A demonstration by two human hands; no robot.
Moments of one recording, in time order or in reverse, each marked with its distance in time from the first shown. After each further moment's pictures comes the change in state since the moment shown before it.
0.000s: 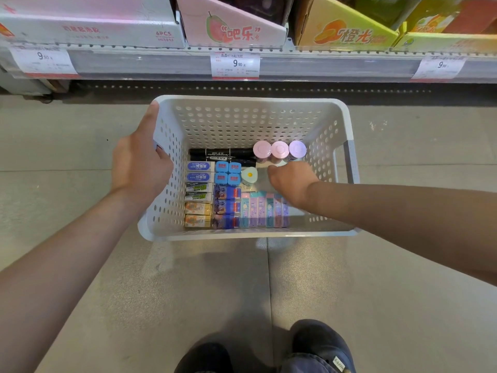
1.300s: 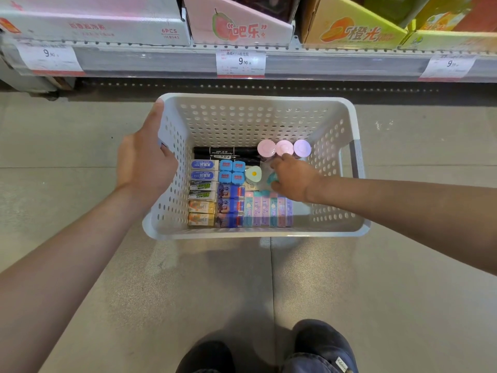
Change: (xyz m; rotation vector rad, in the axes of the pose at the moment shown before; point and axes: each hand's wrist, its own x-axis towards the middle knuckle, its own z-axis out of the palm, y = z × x) left_hand -0.001 0.001 0.000 -0.003 0.001 -0.005; right_hand 0.014 0.002 0.007 0.601 0.074 0.137
